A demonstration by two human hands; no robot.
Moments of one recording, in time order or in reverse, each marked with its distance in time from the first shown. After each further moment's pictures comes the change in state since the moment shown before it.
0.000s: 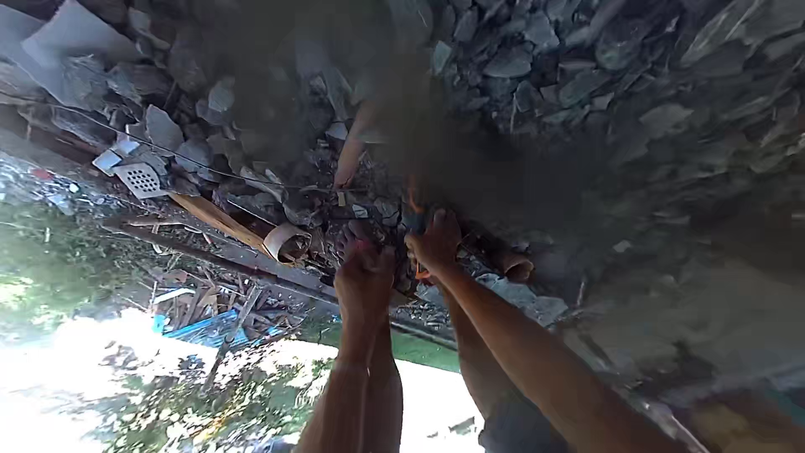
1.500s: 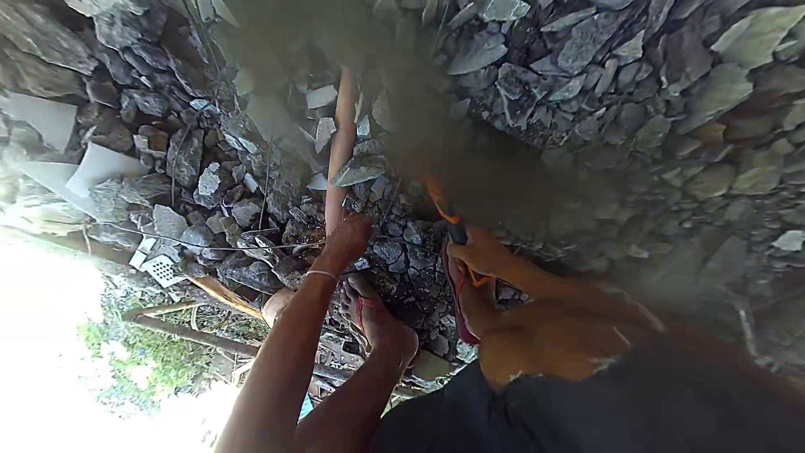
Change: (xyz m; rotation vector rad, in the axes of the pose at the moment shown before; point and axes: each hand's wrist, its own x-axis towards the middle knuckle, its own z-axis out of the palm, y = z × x) left_hand 0.264 -0.054 0.090 0.980 -0.403 0.761; right_hand 0.125 0.061 -0.105 -0.094 -0.138 -0.322
